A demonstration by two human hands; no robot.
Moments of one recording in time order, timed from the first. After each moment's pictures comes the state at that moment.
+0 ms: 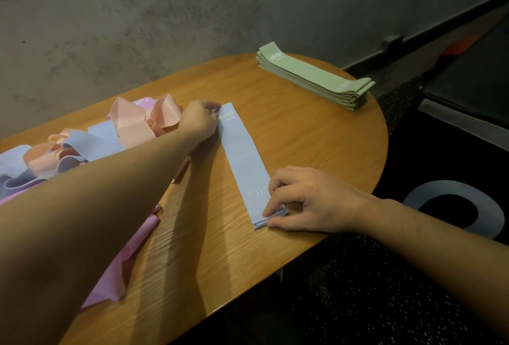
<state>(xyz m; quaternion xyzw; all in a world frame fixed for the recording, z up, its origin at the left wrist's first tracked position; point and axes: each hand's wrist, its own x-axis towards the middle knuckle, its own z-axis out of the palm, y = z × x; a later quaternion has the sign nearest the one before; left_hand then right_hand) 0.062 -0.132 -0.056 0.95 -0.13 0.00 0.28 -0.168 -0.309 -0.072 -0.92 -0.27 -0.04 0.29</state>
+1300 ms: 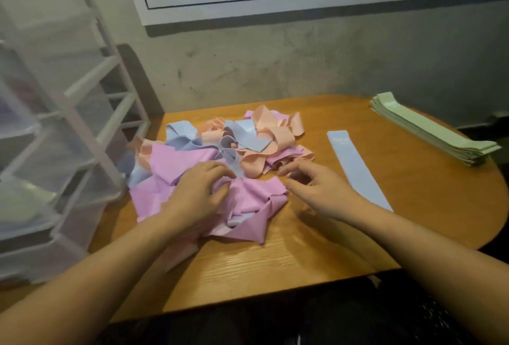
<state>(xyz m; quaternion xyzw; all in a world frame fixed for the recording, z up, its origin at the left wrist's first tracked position) -0.109 0.152 -0.043 0.94 -0.22 0.16 0.22 -0.133 -0.118 -0.021 -0.85 -0.17 -0.02 0.49</state>
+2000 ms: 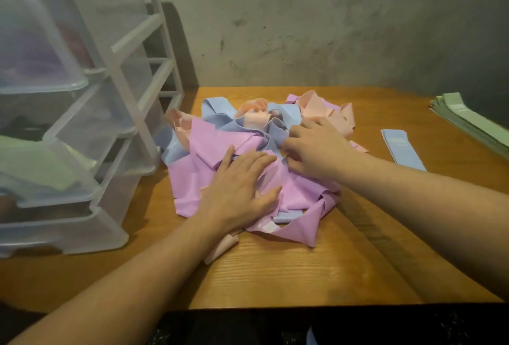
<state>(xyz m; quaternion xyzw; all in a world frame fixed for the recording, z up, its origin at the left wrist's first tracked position) -0.105 0.168 -0.085 0.94 -0.20 0.20 0.18 -0.036 -0.028 -0.016 -0.93 -0.34 -0.14 -0.09</state>
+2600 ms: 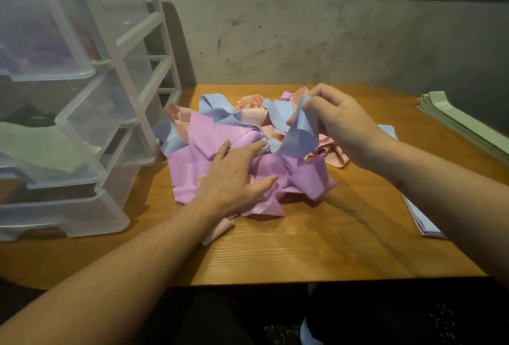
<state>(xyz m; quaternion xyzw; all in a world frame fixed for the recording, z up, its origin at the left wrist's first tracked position) -0.114 0.165 -0.074 0.94 -0.18 0.17 0.23 -0.092 -0.041 0.045 -0.81 -0.15 0.00 0.57</state>
